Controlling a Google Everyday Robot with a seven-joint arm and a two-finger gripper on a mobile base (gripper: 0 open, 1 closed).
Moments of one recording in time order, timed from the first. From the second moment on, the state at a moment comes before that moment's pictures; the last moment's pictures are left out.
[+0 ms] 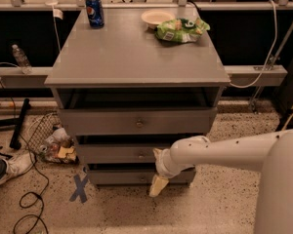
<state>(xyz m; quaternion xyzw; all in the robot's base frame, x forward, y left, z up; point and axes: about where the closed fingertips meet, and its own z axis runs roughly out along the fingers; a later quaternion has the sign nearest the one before) 0.546 -0.028 0.469 -0.66 0.71 0.08 0.24</state>
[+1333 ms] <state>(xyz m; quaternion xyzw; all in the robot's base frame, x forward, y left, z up) 0.647 -0.025 0.442 -0.68 0.68 0.02 0.27</state>
